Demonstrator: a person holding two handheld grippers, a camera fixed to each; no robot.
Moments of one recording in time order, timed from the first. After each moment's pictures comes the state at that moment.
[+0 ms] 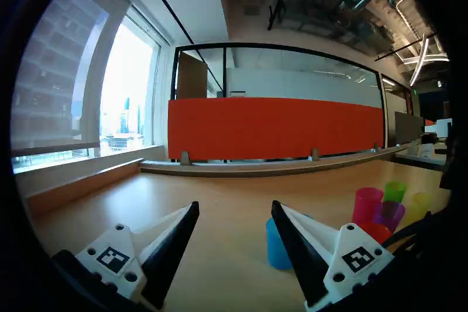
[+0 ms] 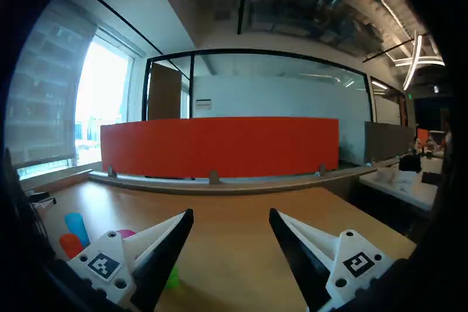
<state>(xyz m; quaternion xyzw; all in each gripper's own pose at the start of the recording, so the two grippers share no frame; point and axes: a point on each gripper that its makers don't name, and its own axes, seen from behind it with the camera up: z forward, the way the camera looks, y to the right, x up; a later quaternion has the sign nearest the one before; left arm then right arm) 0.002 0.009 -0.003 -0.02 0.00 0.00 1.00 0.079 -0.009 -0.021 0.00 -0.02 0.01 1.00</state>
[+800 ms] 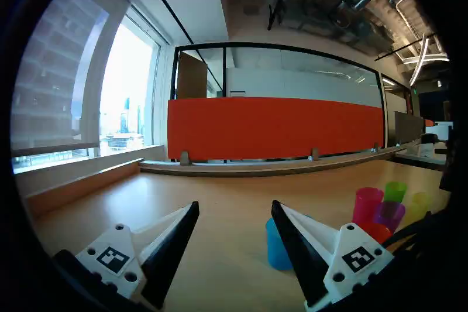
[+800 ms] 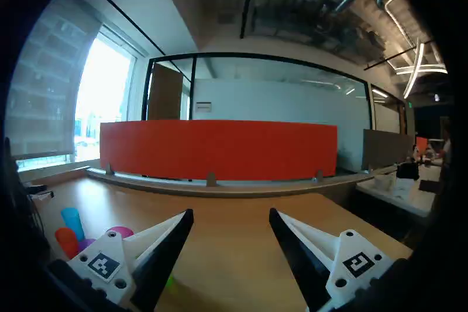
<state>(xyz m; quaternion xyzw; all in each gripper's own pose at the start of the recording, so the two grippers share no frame) 0.001 0.009 -0.002 -0.02 0.00 0.00 1.00 0.077 -0.005 -0.024 0.00 0.00 -0.01 1.00</state>
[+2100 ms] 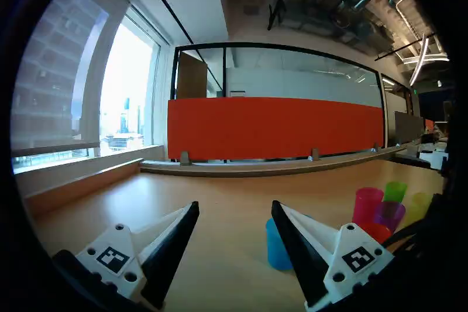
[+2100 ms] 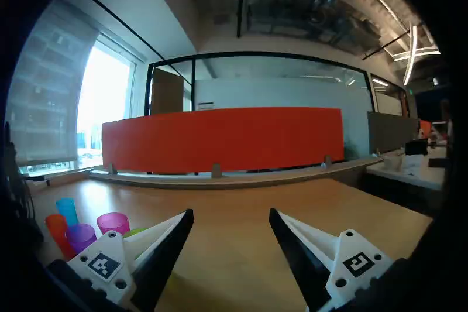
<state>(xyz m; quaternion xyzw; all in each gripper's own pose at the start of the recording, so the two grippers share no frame) 0.001 0.011 -0.001 -0.02 0.00 0.00 1.00 0.006 -0.008 0.000 0.01 0.00 0.02 1.00</state>
